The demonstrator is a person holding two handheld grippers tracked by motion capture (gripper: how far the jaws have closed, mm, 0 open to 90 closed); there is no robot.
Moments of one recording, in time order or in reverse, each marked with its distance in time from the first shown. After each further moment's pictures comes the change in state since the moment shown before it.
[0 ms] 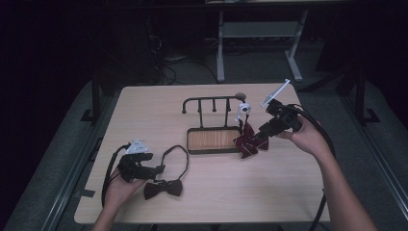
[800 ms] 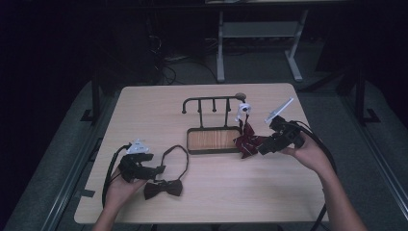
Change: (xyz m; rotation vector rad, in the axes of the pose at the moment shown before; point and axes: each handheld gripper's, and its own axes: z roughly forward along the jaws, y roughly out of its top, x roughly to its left) left arm -0.001 -0.001 0.003 0.008 -0.004 -0.021; right arm 0.008 -0.039 0.025 -0.016 0.035 0.027
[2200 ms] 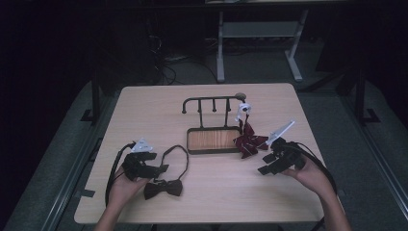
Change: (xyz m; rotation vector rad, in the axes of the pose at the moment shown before) left arm -0.006 0.009 0.005 0.020 0.001 0.028; right arm 0.021 -0.044 0.030 -0.015 0.024 -0.006
